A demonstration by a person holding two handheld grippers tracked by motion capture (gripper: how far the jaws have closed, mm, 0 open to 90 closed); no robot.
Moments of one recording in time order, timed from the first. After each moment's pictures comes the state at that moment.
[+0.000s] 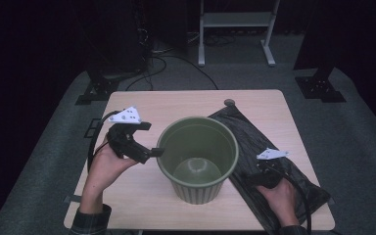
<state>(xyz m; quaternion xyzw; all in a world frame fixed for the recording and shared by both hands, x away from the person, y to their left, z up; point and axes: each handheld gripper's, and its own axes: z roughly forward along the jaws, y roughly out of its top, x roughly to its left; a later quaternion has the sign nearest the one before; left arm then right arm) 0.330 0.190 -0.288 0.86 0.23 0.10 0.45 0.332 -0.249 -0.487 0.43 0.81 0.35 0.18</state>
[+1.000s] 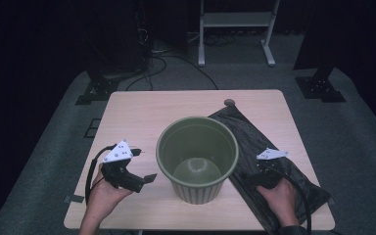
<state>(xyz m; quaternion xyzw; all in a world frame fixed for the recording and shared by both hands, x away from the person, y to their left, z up) 0.294 0.212 -0.381 0.84 0.26 0.13 0.45 0.332 -0.249 -0.487 0.43 0.81 0.35 0.18</state>
